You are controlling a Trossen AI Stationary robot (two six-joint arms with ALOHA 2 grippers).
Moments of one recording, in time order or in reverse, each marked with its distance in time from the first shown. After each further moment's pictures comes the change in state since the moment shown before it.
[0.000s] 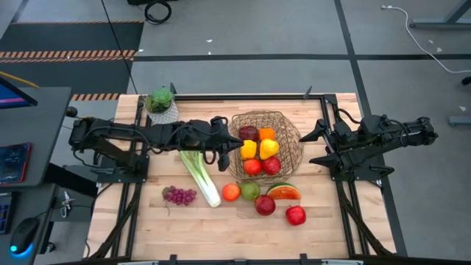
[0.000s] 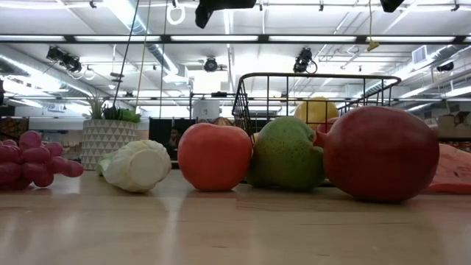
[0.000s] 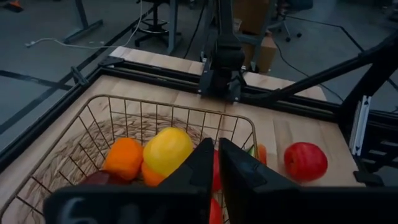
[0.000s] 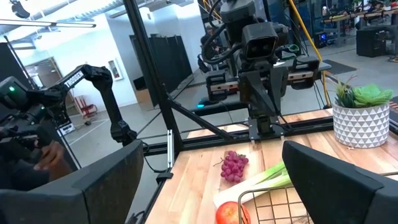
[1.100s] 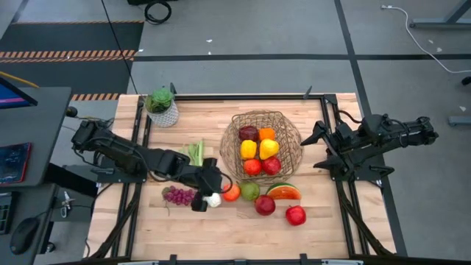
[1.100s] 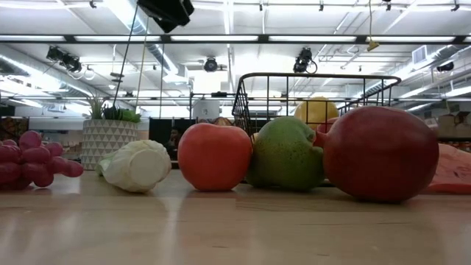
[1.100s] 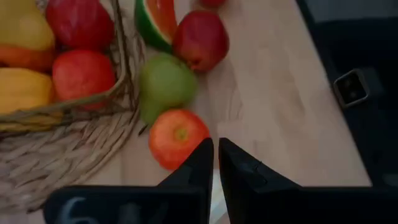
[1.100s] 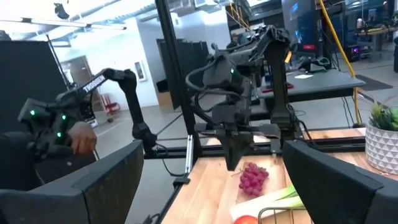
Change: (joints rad) left arm -0.292 0.055 -0.001 -0.436 0.088 0.052; right arm 0.000 0.019 0.000 0.074 -0.107 -0.043
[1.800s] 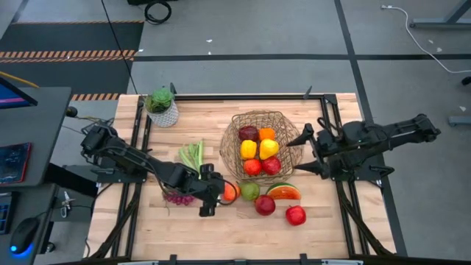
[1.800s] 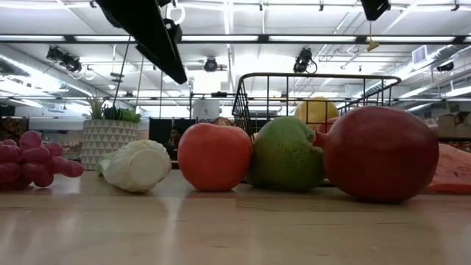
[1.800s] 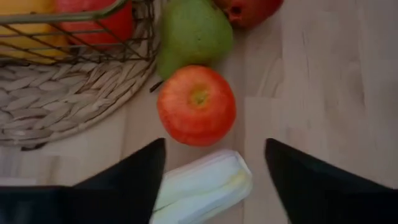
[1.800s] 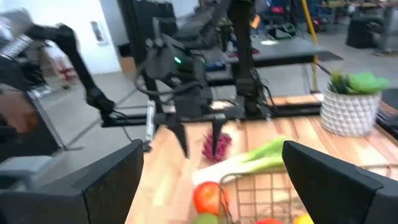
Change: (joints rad) left arm -0.080 0.135 0.000 -0.049 -0.173 -0.242; right arm 0.000 0.150 0.000 -0.029 0.136 -0.063
